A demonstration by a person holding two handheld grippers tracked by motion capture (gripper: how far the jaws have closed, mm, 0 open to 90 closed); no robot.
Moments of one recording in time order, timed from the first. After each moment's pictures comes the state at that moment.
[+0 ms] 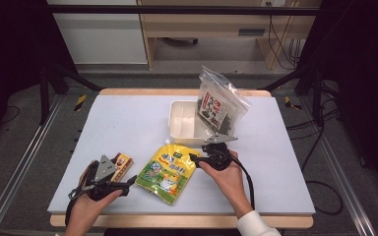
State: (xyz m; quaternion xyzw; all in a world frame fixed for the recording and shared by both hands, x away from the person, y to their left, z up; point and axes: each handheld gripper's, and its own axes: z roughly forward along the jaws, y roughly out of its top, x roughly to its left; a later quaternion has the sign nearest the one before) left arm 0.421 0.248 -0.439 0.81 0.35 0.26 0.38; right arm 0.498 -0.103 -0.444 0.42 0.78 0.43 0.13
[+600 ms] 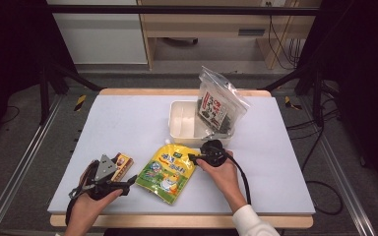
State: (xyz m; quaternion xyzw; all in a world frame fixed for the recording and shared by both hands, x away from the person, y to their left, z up) left arm 0.422 0.248 -0.439 0.81 0.35 0.26 0.38; right arm 0.524 -0.096 -0.472 0.46 0.78 0.40 0.10
